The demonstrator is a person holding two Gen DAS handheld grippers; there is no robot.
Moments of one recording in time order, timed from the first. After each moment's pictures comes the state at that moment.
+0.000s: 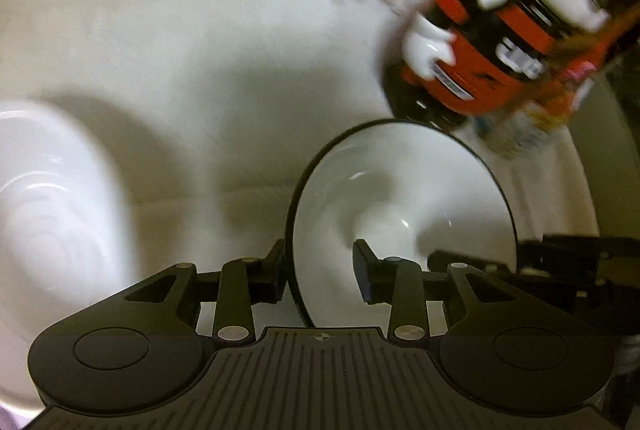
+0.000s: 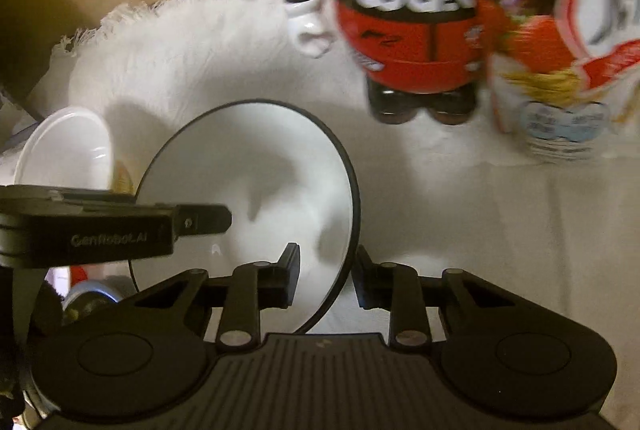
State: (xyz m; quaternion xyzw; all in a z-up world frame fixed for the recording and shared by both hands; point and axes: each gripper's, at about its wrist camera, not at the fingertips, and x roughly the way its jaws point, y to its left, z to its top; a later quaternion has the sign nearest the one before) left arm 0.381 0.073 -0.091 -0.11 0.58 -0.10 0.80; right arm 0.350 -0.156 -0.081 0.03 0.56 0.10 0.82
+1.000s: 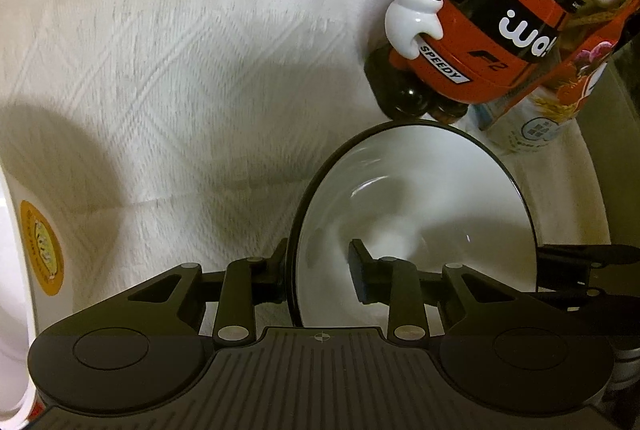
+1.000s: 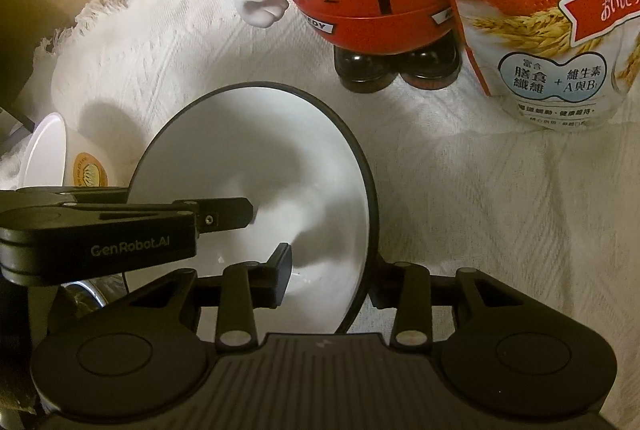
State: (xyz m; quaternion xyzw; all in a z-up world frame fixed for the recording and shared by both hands) left arm 0.400 0.047 -0.109 -0.10 0.59 -0.09 0.79; right arm 0.361 -0.173 -0.110 0.06 0.59 0.11 0.79
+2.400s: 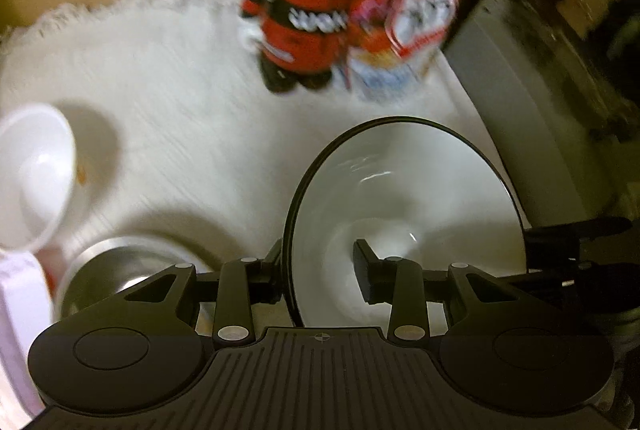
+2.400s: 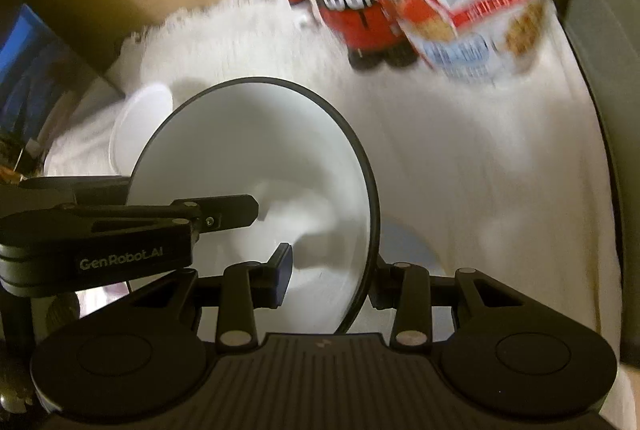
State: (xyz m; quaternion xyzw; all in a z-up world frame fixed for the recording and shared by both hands) left arm 0.276 -0.030 0.007 -0.05 0.57 -0.12 0.81; right arm 0.235 -0.227 -0.009 0.08 0.59 0.15 0.79
